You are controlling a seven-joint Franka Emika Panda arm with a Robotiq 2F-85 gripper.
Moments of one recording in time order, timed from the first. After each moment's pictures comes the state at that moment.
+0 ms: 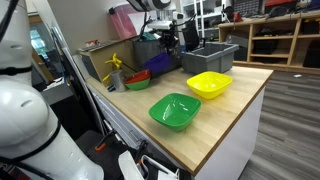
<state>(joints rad) -0.10 0.41 -0.05 -1.61 0.19 2.01 -0.05</state>
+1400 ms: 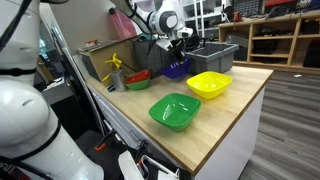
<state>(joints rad) -0.09 0.51 -0.09 -1.73 0.16 2.37 0.43</state>
